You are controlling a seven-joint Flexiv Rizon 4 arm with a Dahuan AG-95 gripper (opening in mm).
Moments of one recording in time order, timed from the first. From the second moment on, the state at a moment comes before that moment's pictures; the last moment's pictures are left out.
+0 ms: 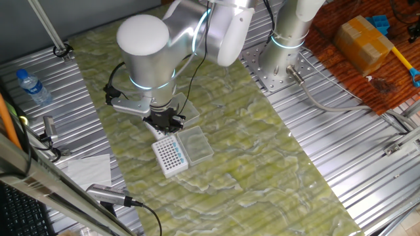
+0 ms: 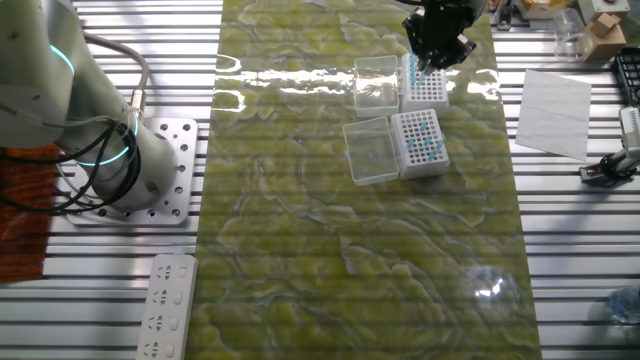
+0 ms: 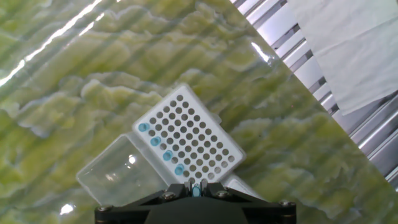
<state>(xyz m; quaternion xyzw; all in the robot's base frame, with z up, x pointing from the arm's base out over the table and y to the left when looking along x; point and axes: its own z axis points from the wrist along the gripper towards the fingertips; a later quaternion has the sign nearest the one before) 0.549 0.144 0.132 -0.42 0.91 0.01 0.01</state>
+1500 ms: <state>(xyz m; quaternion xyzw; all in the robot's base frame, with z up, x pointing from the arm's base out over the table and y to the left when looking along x) 0.541 0.144 0.112 -0.45 0.89 0.00 0.02</state>
